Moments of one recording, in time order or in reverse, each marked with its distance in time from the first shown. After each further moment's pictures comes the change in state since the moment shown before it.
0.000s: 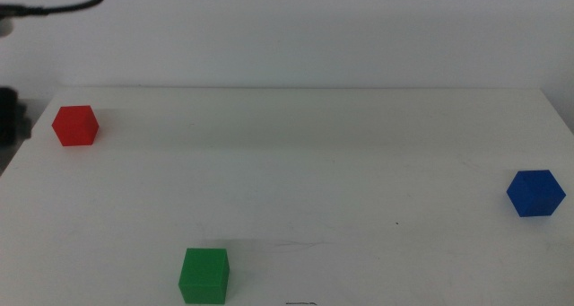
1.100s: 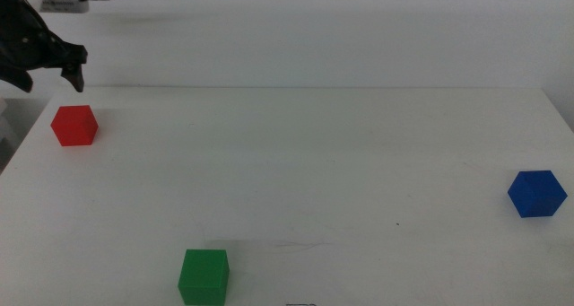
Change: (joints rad) left arm 0.078 1.191 -1.281 -0.032 0.436 0.097; right arm 0.000 0.000 0.000 0.000 0.000 0.000
